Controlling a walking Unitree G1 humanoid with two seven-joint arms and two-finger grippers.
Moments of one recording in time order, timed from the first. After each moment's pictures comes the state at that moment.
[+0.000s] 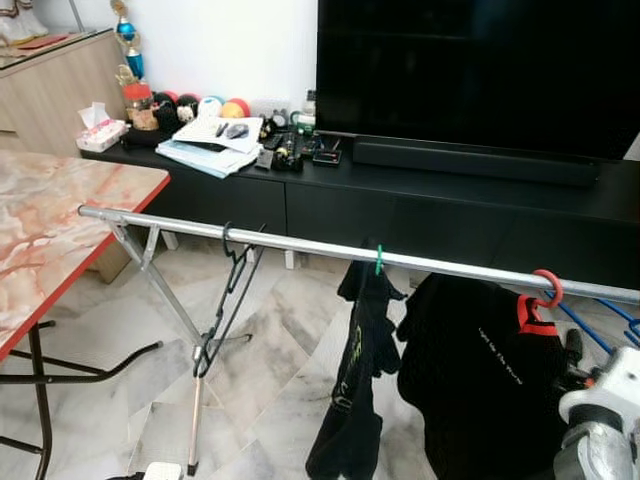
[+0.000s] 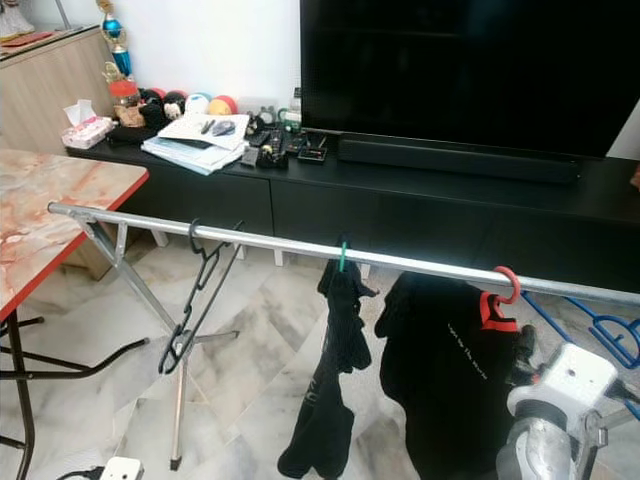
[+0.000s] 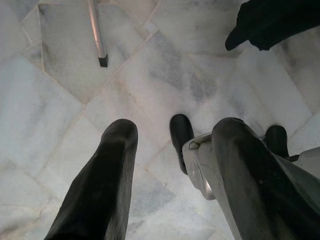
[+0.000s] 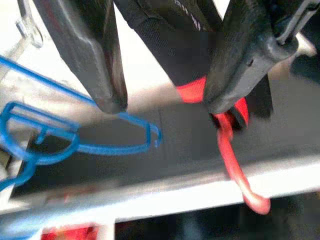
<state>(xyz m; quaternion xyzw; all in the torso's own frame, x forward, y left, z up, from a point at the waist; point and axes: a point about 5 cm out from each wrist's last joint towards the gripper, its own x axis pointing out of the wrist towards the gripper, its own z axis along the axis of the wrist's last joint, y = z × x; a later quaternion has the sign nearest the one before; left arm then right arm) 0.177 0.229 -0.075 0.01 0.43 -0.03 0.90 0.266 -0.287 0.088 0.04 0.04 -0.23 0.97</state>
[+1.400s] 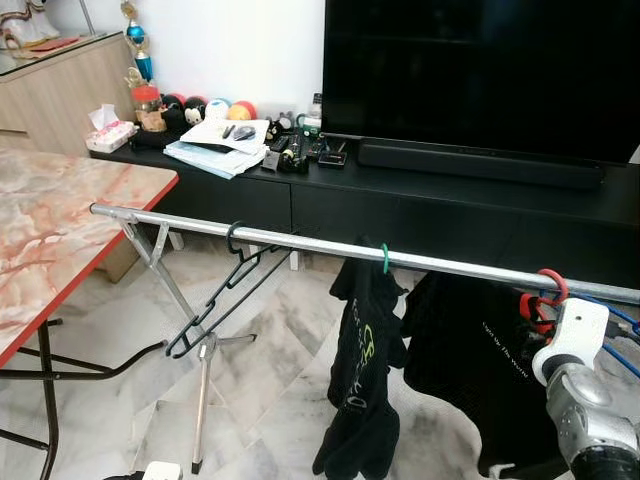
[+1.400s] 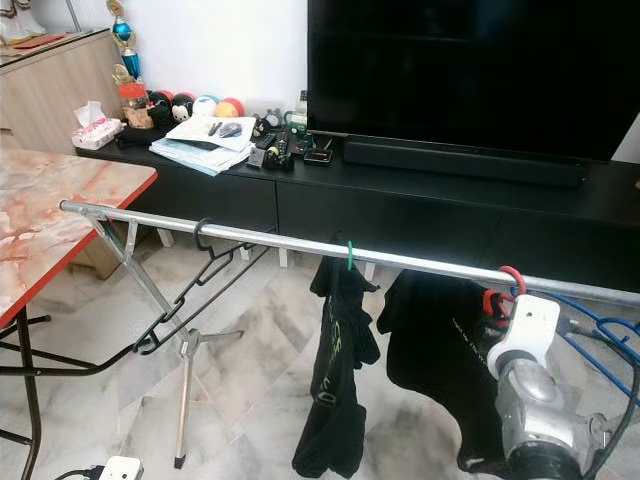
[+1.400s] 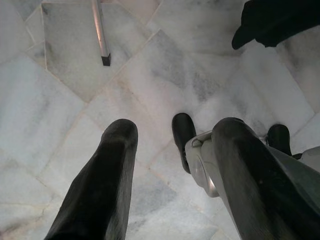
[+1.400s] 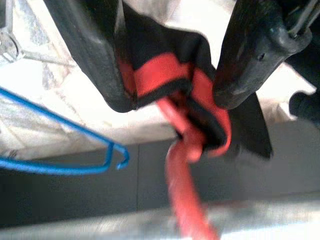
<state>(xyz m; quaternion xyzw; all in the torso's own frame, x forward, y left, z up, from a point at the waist) 0.177 0.230 -0.075 0.02 0.43 -0.03 0.90 0.325 -0.295 0.092 0.05 0.14 -0.16 0.98</state>
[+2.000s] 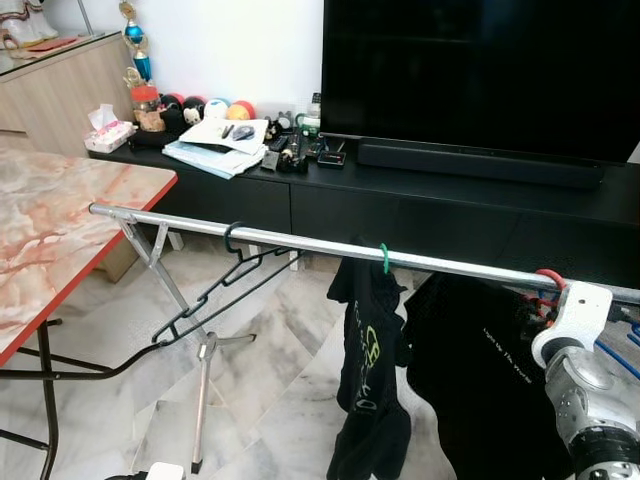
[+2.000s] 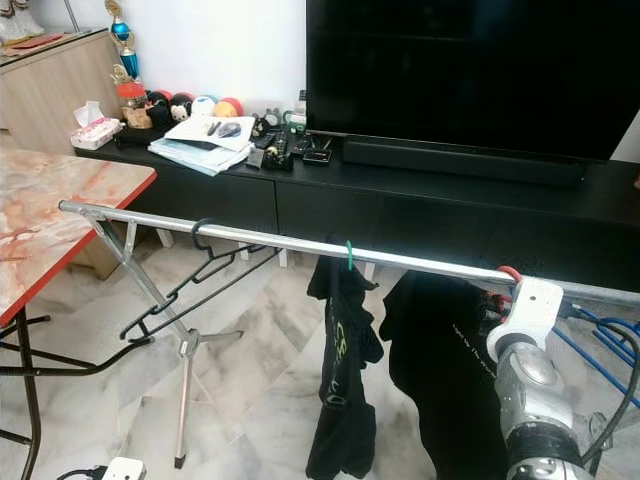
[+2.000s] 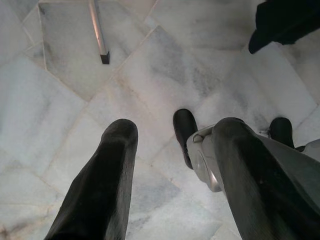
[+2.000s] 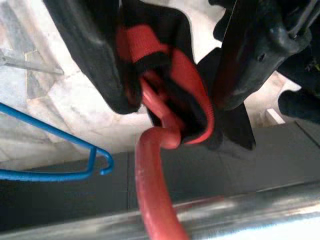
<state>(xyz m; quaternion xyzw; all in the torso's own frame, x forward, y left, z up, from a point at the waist) 0.175 0.230 -0.075 0.03 0.44 -0.04 0.90 0.336 -0.289 0.093 0.07 0.16 -0.15 0.97</state>
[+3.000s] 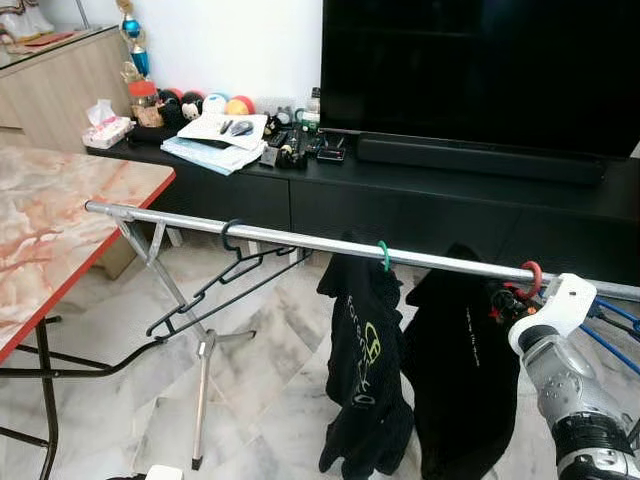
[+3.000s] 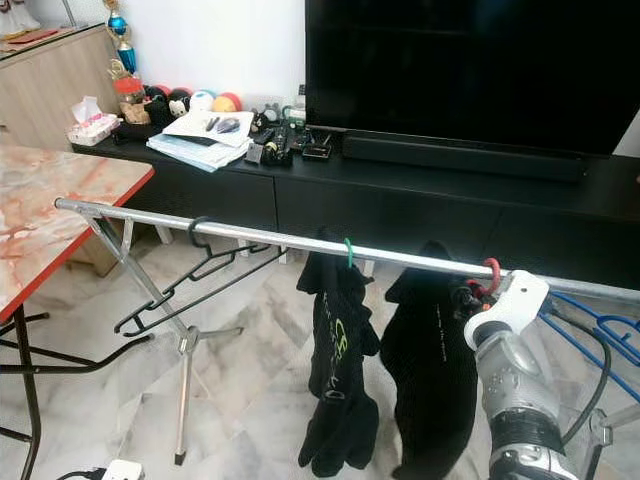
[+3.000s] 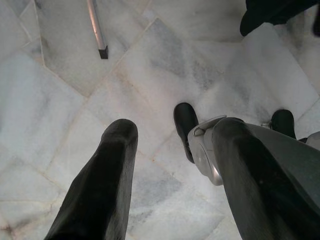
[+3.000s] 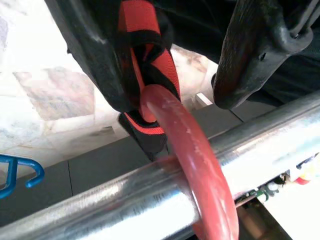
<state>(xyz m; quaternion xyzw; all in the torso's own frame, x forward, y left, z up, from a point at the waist) 0.173 0.231 -0.076 0.04 0.44 -0.05 0.90 0.350 -0.263 0.108 0.22 0.11 -0.07 0.97</state>
